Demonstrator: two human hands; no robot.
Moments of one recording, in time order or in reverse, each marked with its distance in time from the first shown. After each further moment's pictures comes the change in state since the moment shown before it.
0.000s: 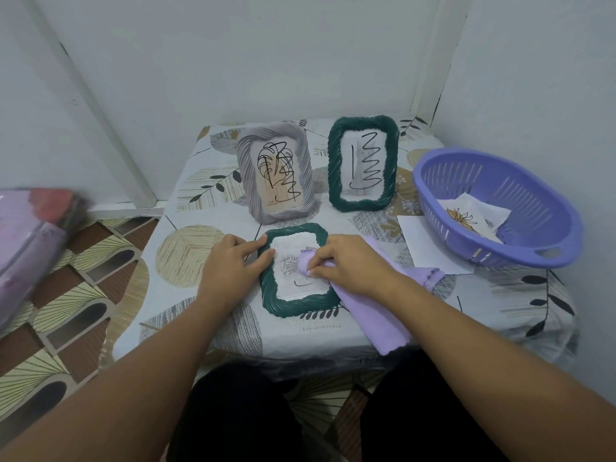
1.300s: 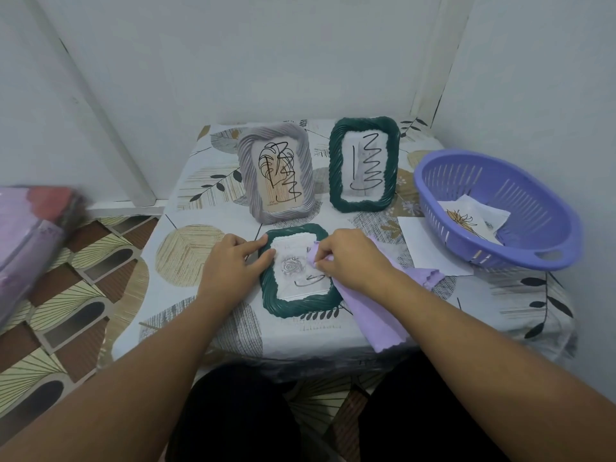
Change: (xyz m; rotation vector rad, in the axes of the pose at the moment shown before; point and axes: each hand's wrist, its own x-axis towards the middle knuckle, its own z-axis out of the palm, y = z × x) left_hand -0.001 0.002 -0.002 -0.005 -0.006 -0.012; right_hand 0.008 -0.008 -0.003 -0.106 0.011 0.174
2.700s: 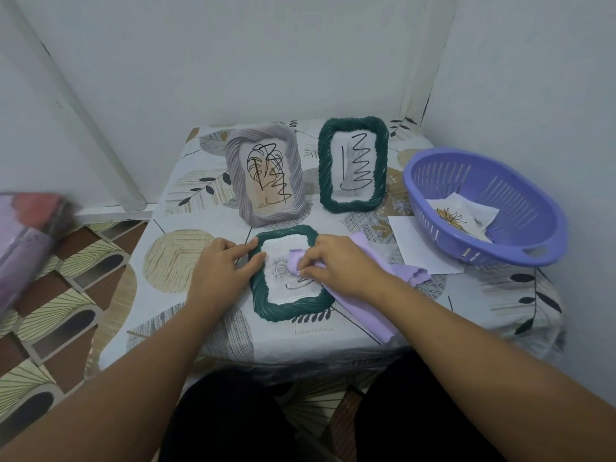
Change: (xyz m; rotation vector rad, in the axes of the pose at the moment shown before) left_hand 0.001 -0.003 0.002 -0.012 0.010 0.022; right_hand -0.003 0.013 0.009 0.101 -0.012 -0.164
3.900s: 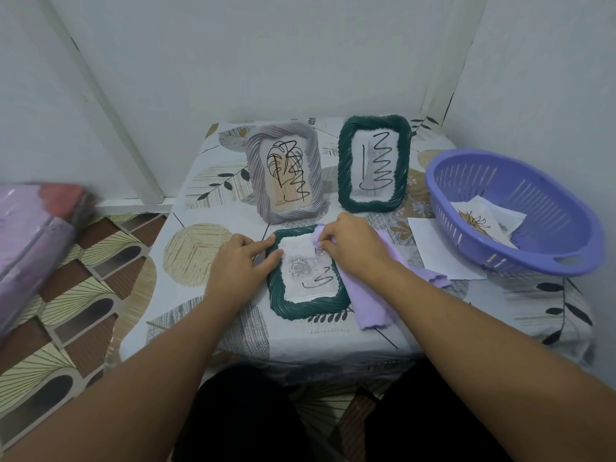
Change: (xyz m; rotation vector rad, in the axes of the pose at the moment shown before) left_hand -0.002 0.001 -0.001 -0.008 0.001 -0.010; right_hand 0.034 -0.004 -0.003 -0.150 0.148 0.116
